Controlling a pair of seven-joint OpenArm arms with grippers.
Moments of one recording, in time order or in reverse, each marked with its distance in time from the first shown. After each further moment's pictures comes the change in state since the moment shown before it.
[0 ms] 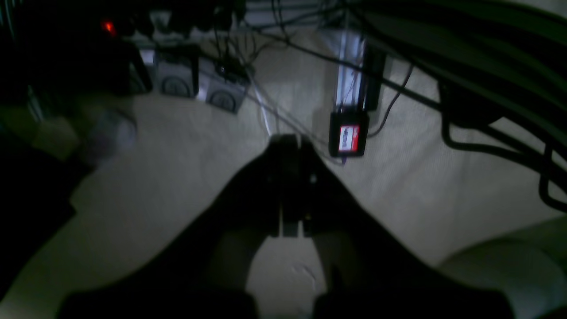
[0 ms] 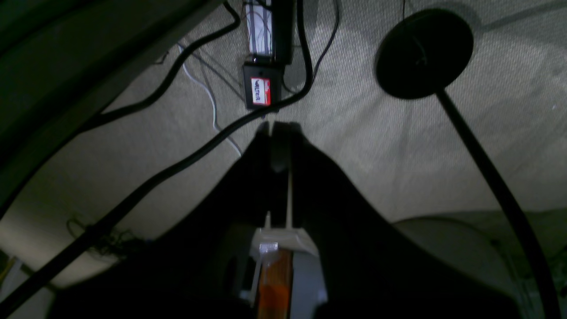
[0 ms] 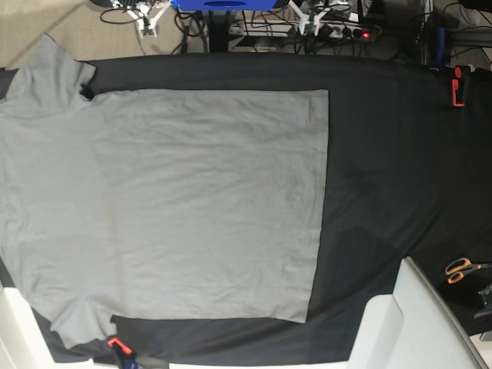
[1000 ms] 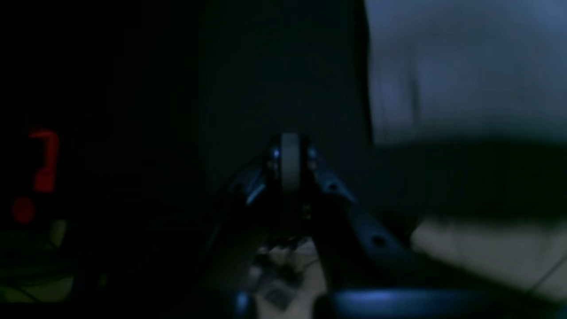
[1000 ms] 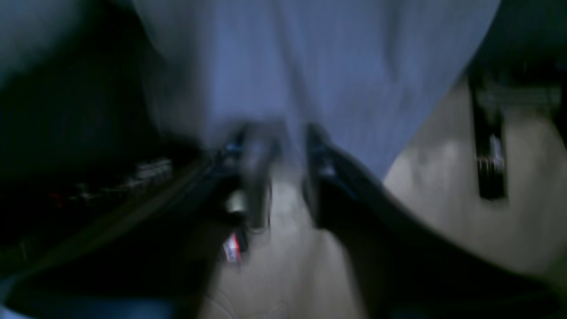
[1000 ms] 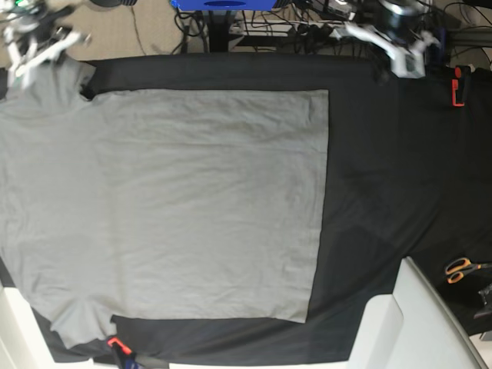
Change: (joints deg) left arm 32.3 -7.5 -12.9 81.8 -13.4 0.0 6.3; right arm -25.8 0.5 32.9 83.7 12.8 15.6 -26.7
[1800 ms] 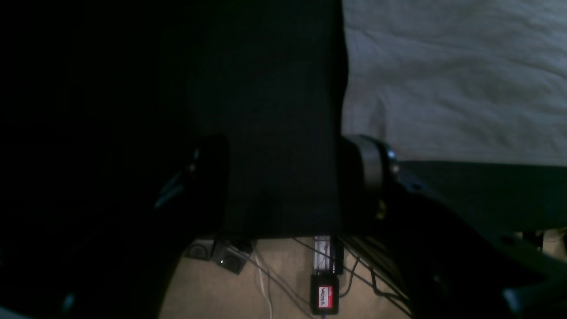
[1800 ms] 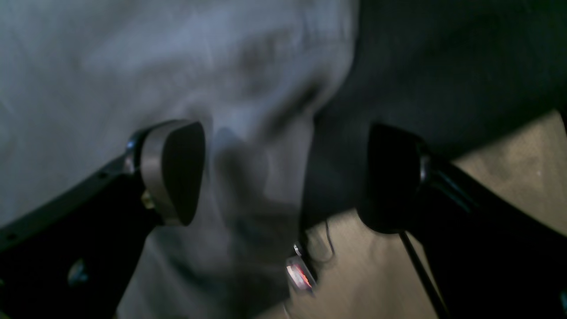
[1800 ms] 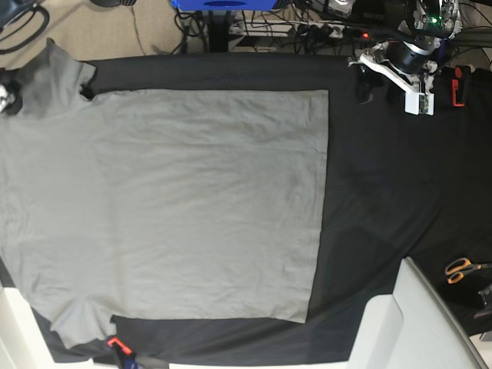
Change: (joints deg) left arm -8.0 -4.9 -3.0 0.9 -13.6 -8.6 22.0; right arm 29.5 12.6 31.4 -35.6 3.1 18.0 -11.3
